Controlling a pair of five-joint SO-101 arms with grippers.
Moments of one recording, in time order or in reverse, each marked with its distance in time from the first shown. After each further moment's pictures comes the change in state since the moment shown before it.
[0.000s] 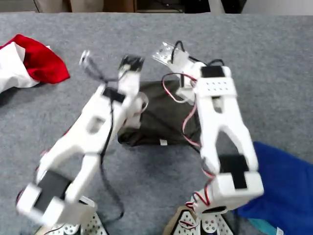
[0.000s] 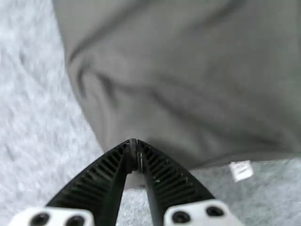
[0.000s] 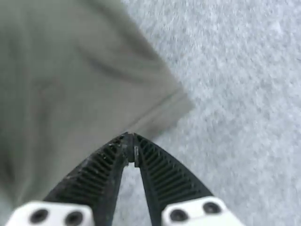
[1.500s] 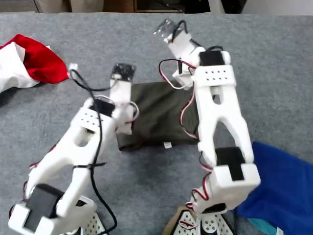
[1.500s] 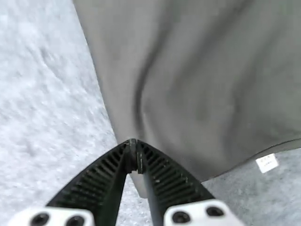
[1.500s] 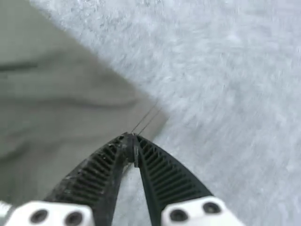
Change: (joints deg) left arm -2.9 -5.6 0.6 1.3 -5.4; right arm -1.1 -0.4 -14.6 10.6 -11.7
